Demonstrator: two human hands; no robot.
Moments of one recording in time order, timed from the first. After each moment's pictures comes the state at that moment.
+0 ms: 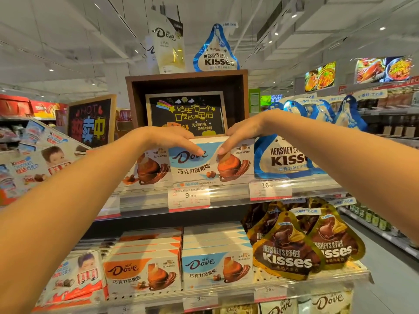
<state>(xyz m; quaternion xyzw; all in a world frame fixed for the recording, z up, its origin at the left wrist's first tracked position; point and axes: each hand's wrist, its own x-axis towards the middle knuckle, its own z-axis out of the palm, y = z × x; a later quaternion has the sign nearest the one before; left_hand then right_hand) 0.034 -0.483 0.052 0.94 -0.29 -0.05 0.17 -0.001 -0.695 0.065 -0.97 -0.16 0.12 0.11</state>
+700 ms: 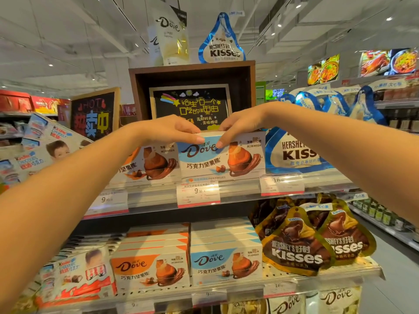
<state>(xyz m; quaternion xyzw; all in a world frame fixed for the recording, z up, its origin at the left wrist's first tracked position) 0.030 -0.458 0.051 0.91 -0.35 0.00 0.21 0.004 -0.672 0.068 -0.97 -0.18 0.06 0.12</state>
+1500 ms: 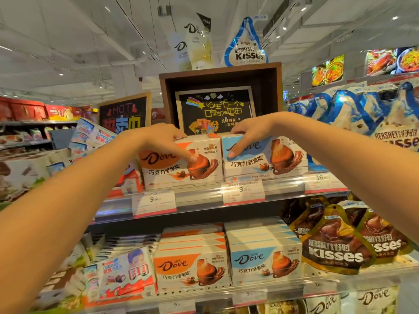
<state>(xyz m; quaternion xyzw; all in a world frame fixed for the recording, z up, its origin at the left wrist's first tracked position) 0.051 -0.363 0.054 0.96 -0.29 0.05 0.03 0.013 -0.607 0.053 -0.97 -0.14 0.03 0.19</state>
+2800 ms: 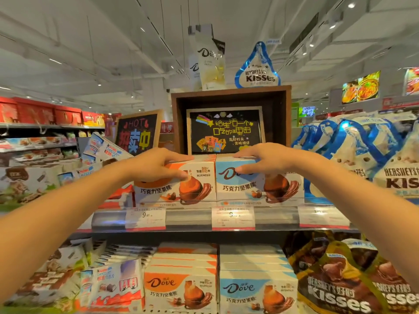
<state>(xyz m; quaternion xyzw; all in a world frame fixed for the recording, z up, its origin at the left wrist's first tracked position) 0.018 -0.360 0.036 0.94 -0.30 0.10 0.14 -0.001 -0.644 0.043 -0.96 -0.24 -0.11 0.08</state>
